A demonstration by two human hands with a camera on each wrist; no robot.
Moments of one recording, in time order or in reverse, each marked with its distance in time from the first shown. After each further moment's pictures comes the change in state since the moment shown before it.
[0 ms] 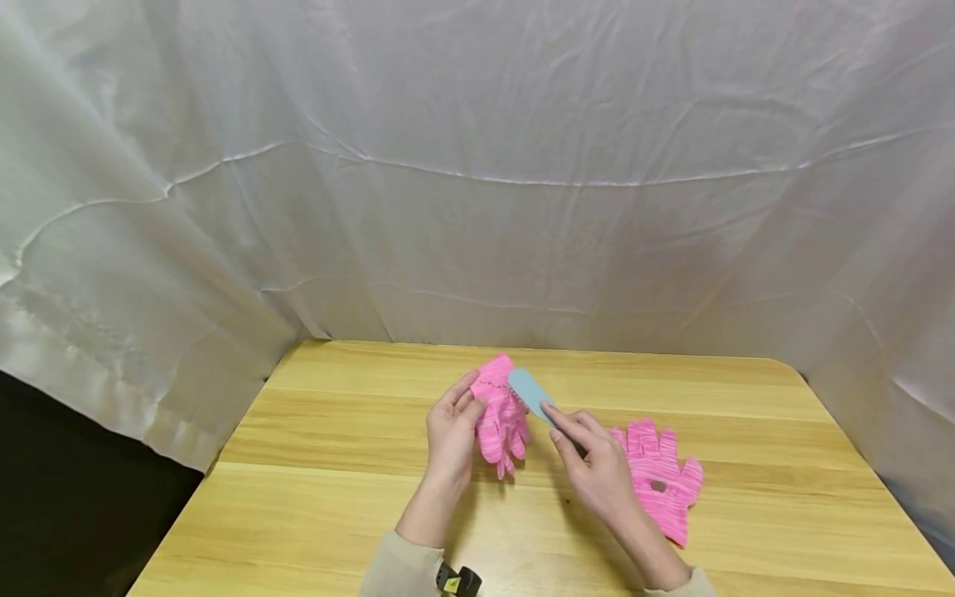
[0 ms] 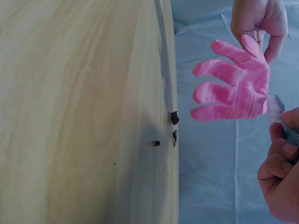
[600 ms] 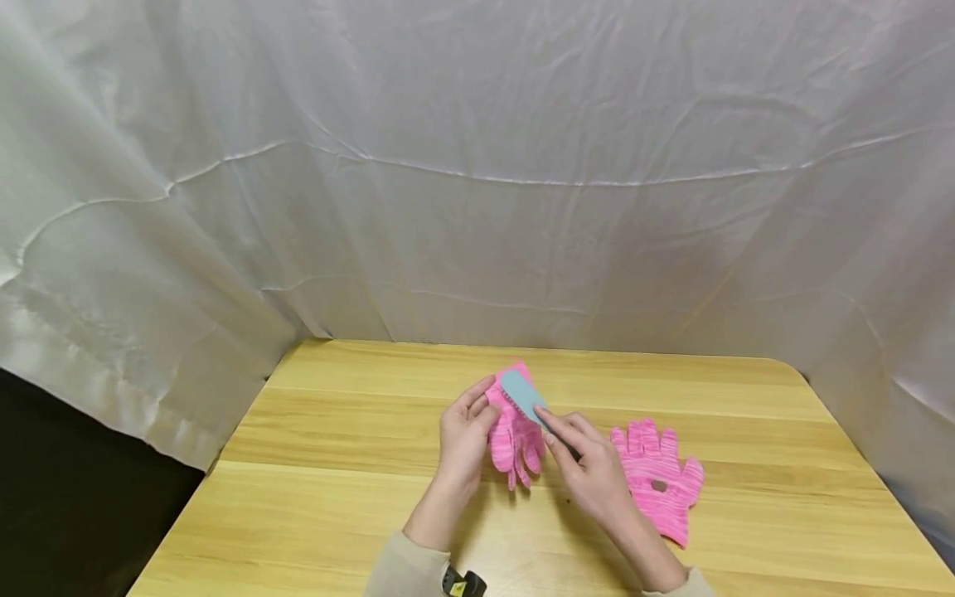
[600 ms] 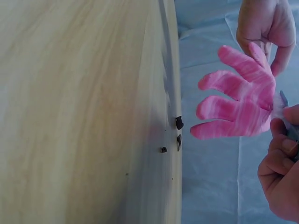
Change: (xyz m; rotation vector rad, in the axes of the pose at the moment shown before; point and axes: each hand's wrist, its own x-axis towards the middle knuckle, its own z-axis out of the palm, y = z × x) left_hand -0.005 -0.007 0.007 0.055 -0.066 -0.022; right_hand -0.001 -0.003 0.004 -0.002 -0.037 -0.080
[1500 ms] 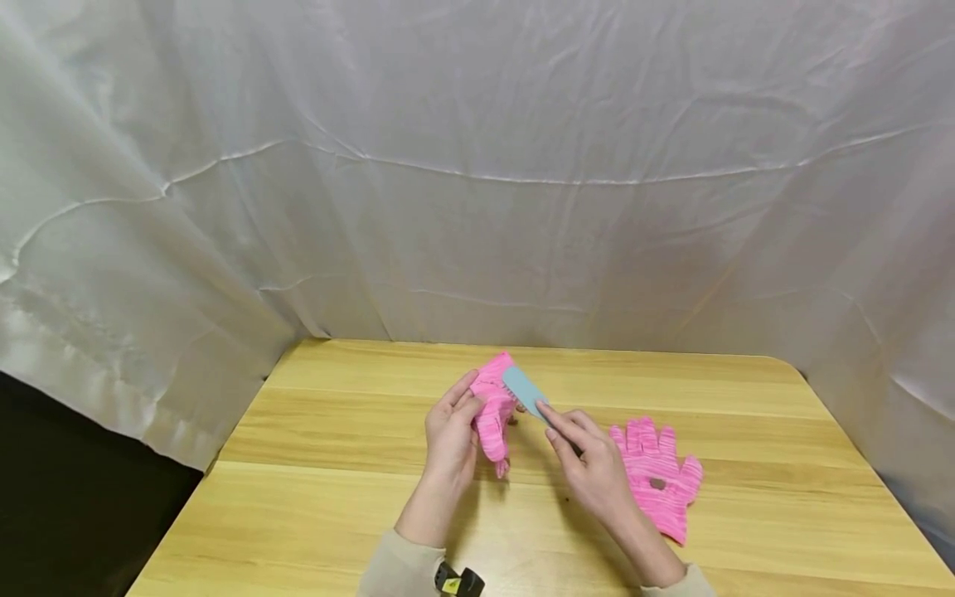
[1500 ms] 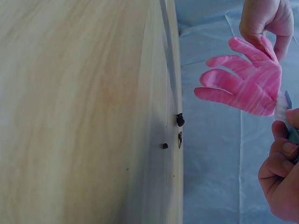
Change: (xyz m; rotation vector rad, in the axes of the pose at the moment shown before) left_hand 0.004 0.009 -0.006 -0.263 0.046 -0.039; right_hand 0.000 0.004 0.000 0.016 0.017 0.030
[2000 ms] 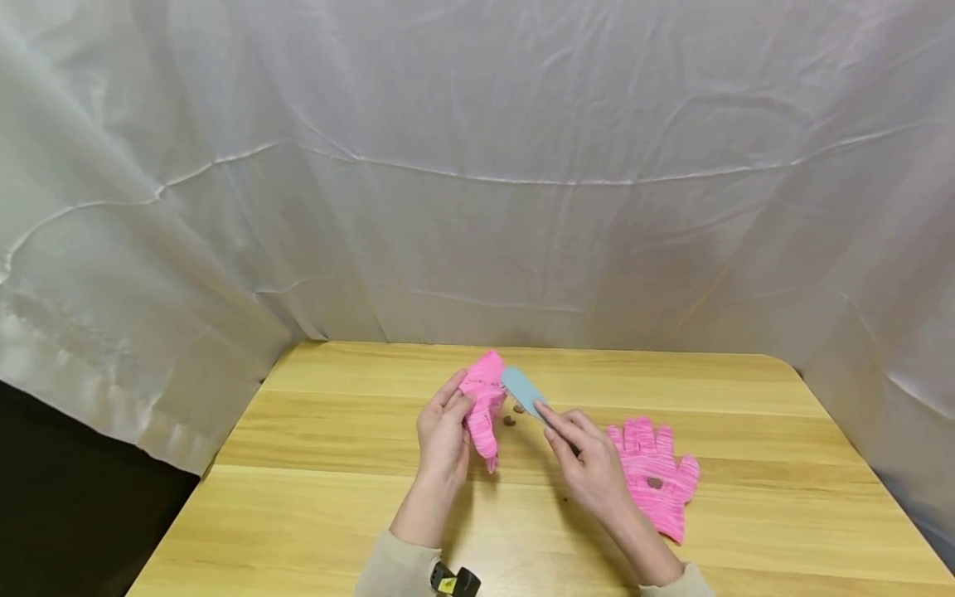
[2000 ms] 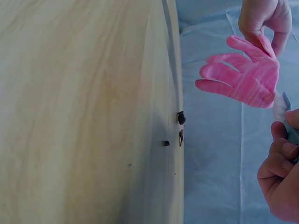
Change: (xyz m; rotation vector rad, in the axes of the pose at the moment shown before) left_hand 0.002 0.003 -0.001 -0.039 0.046 0.047; right_hand 0.000 0.005 0.000 -0.019 0.010 0.005
